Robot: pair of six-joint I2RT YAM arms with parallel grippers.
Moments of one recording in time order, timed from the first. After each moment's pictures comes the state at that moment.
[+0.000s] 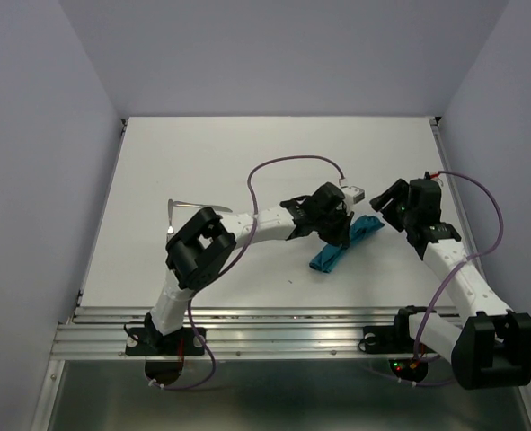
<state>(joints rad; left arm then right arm) -1.01 2.05 1.50 -0.18 0.27 -0.42 0.04 1.06 0.68 -0.23 0.03 0.75</state>
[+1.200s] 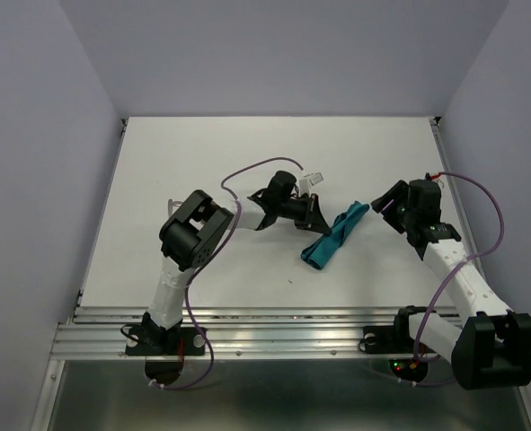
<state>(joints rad) -0.74 2.13 1.25 0.36 0.78 -0.70 0.04 1.05 0.68 -0.25 0.06 0.75</state>
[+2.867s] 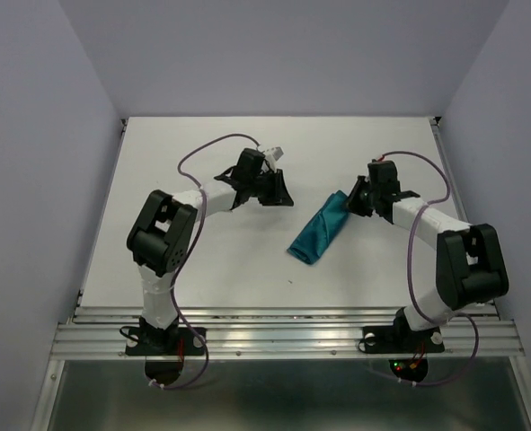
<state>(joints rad) -0.55 1.96 1.28 -0.03 0.47 -0.55 0.20 1.52 0.88 -0.16 -0.14 0.63</state>
